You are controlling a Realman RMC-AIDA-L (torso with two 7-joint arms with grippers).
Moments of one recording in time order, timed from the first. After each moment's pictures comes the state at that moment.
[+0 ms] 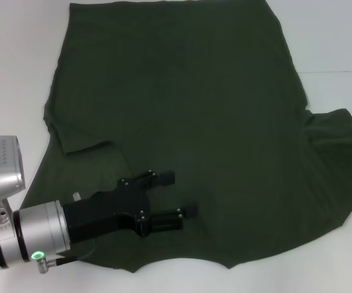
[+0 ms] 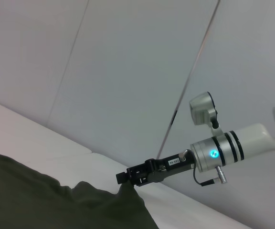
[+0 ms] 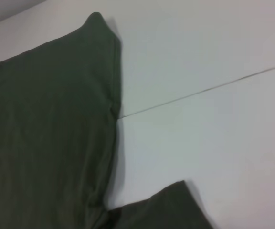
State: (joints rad) left arm -0.50 -2.16 0.79 0.41 1.77 1.52 -1.20; right arm 0.56 1.94 -0.70 -0.58 -2.19 -0.78 2.23
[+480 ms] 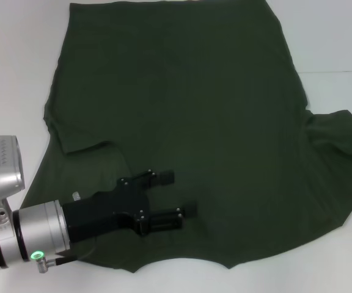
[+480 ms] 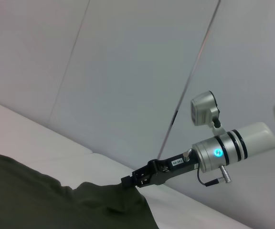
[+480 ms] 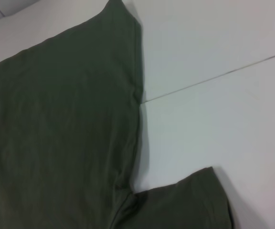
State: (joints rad) left arm -0.50 -2.16 0.79 0.42 1.77 1.52 -1.20; right arm 0.56 1.93 -0.70 -0.58 -2.19 -0.87 2.25
